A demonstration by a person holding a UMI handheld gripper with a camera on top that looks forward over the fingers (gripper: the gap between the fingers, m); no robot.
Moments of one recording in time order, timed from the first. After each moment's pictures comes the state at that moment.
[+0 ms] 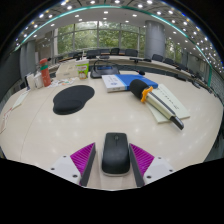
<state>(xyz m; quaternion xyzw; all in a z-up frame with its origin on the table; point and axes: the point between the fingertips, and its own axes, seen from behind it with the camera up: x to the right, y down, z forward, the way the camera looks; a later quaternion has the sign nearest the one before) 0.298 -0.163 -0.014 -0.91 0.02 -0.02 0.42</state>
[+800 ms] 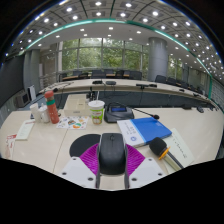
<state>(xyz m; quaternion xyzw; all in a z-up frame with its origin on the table) 0.207 -0.010 0.149 -0.86 0.00 -0.02 0.51</state>
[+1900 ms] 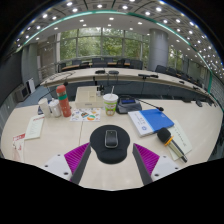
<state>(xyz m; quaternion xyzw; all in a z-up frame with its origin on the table) 0.119 -0.067 0.183 -0.89 0.01 -0.03 0.45</state>
